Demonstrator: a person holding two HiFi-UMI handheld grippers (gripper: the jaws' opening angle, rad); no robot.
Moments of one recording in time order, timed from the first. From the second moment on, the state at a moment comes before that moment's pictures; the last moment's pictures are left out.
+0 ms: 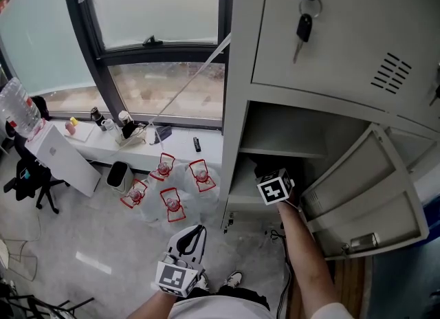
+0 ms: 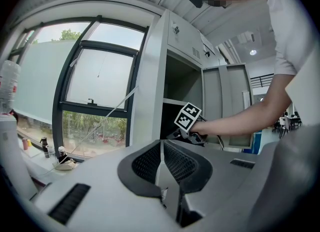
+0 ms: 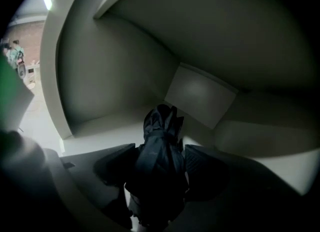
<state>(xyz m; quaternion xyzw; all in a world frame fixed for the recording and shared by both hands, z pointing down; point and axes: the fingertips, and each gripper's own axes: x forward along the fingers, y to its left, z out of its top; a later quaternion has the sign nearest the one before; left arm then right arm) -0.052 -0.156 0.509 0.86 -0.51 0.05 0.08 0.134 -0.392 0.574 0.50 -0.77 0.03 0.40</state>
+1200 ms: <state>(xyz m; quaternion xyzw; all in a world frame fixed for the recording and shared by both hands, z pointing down) -0.049 -0.120 0.499 0.88 -0.47 0.02 0.07 0.152 -0.323 0.512 0.56 -0.76 0.00 0.33</state>
